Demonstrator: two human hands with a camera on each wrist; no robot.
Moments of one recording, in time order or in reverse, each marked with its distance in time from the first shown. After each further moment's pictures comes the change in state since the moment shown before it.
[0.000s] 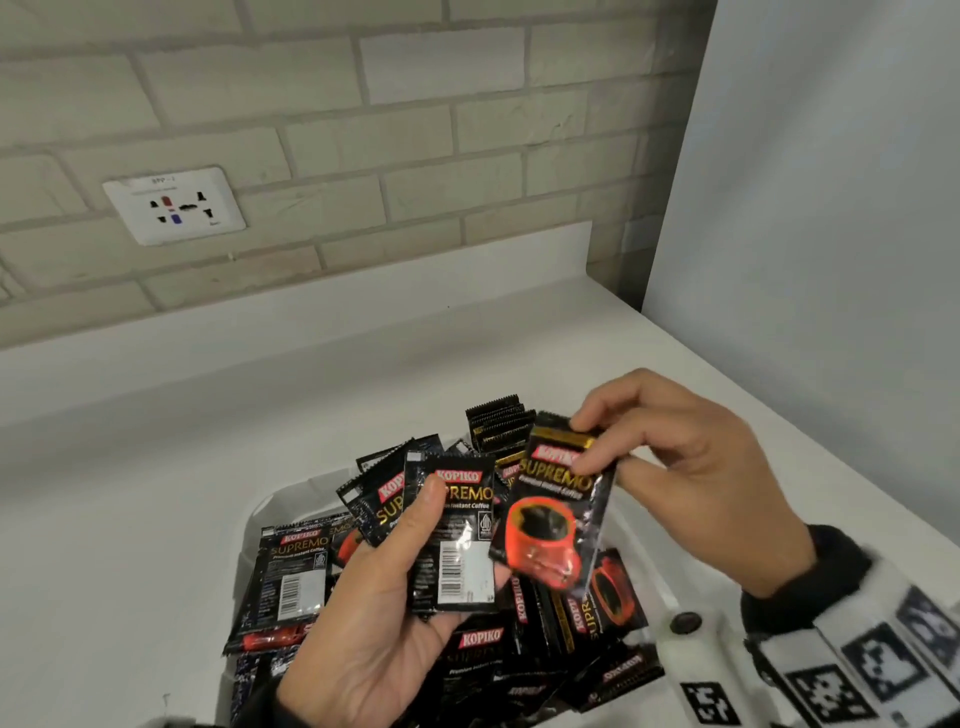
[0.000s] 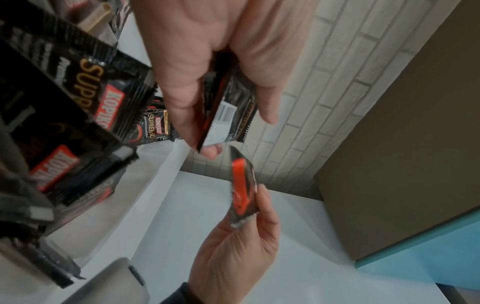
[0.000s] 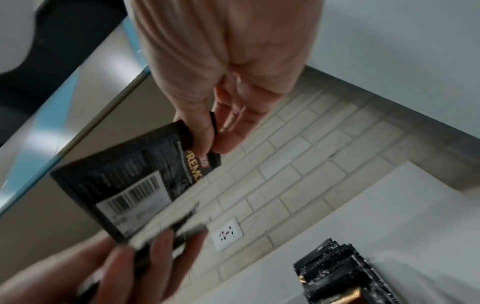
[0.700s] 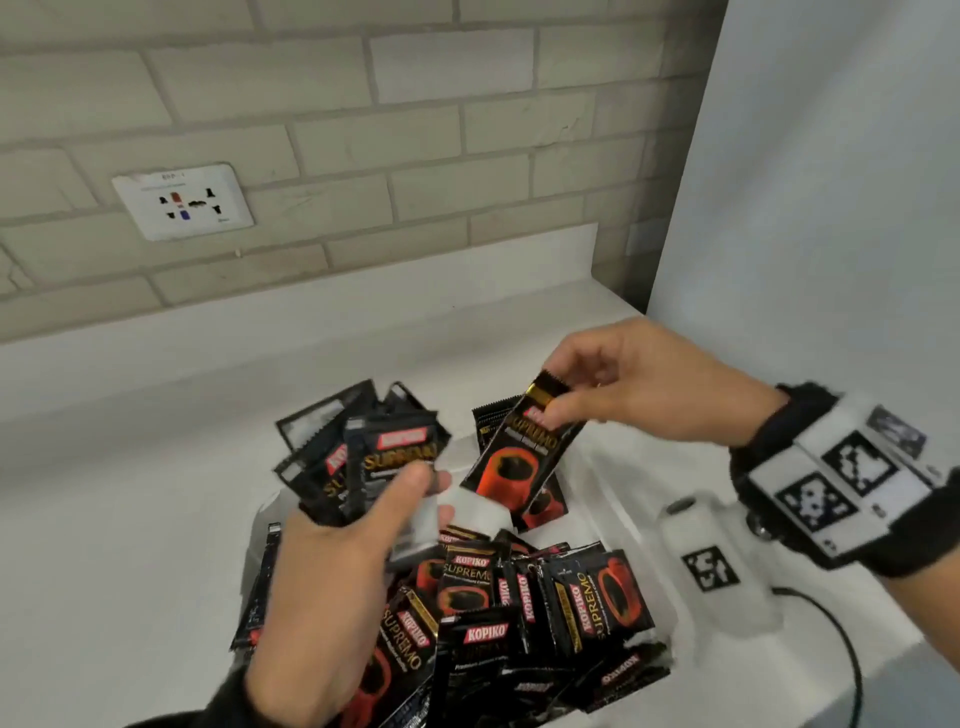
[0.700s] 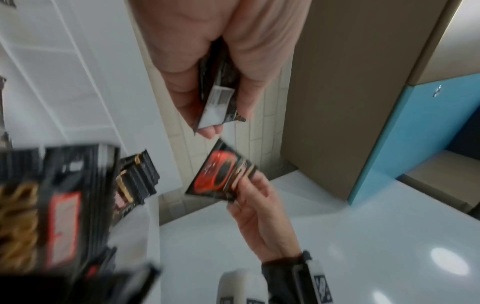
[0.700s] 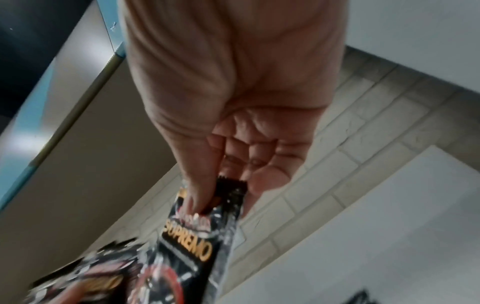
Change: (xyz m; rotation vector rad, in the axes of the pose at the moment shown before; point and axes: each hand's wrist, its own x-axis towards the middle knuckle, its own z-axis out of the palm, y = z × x) left_hand -0.003 0.016 -0.008 0.444 0.158 0.520; right_hand 0.068 -0.013 -0.009 -0.157 -0.380 0.377
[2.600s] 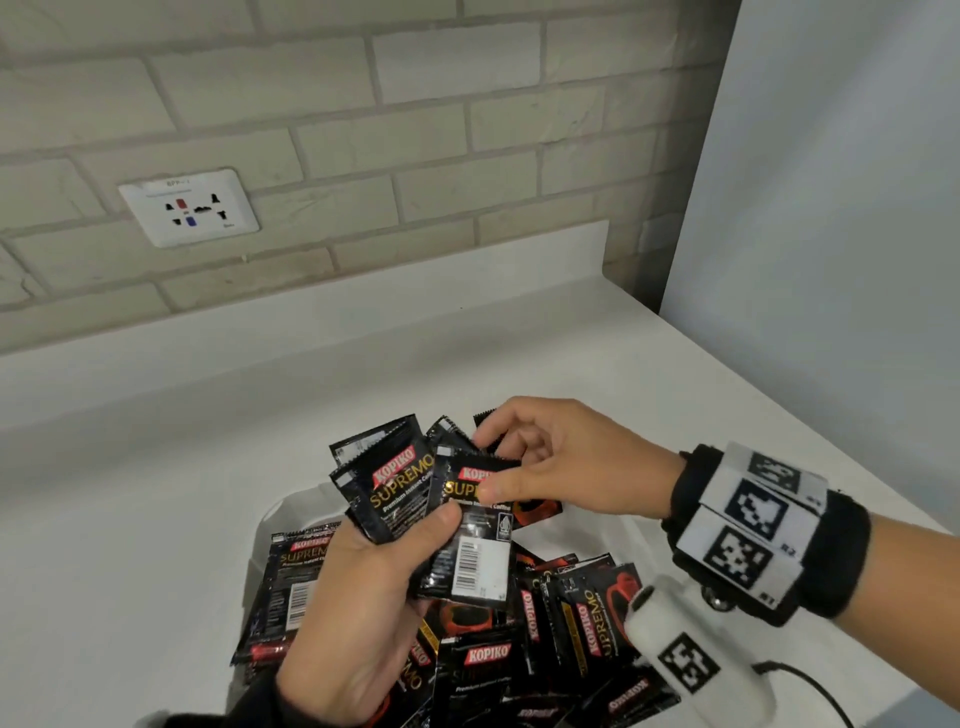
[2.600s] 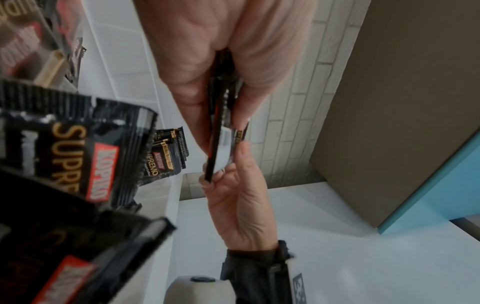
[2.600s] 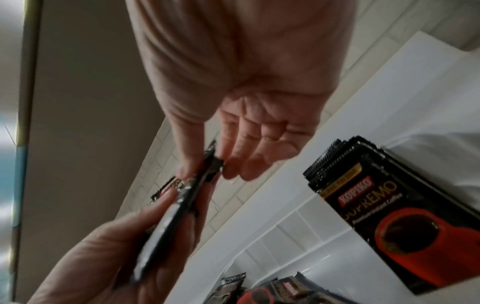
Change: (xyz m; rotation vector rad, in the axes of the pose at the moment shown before) left_hand 0.012 -0.018 0.006 -0.189 -0.105 -0.223; right_hand 0.013 0.022 0.048 0.134 -0.166 0.097
